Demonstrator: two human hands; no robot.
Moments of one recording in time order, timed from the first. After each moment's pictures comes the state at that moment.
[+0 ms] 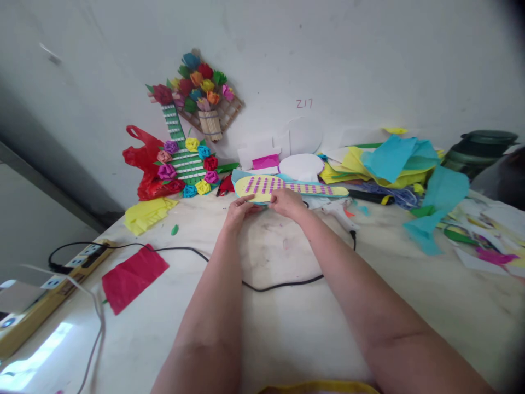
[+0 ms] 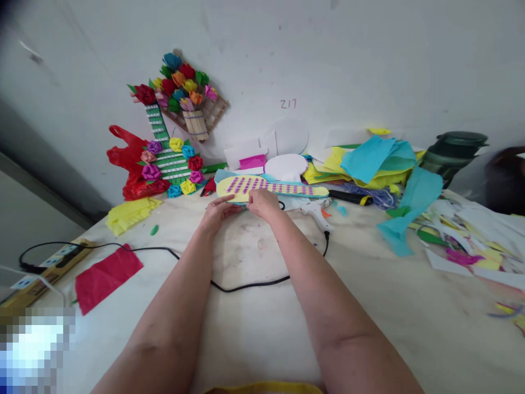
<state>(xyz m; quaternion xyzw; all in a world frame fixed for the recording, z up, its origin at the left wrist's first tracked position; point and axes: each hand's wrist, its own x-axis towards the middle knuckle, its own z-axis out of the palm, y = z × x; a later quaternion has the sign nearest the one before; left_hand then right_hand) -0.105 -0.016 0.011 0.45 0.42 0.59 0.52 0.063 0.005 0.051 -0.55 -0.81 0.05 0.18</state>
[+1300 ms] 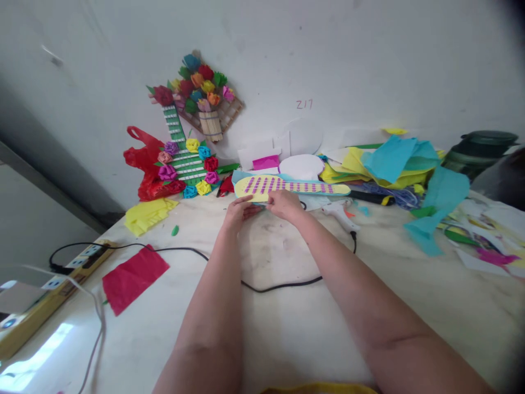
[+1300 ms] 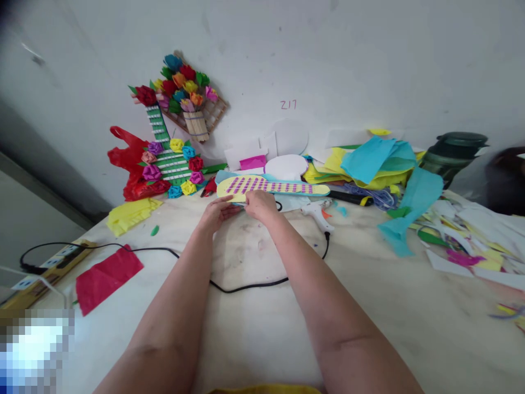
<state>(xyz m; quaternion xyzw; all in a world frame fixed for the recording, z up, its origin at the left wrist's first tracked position) -0.104 -0.015 0.020 0.38 0.47 0.58 0.54 0.056 -0.004 0.056 -0.54 -0.82 0.02 0.17</state>
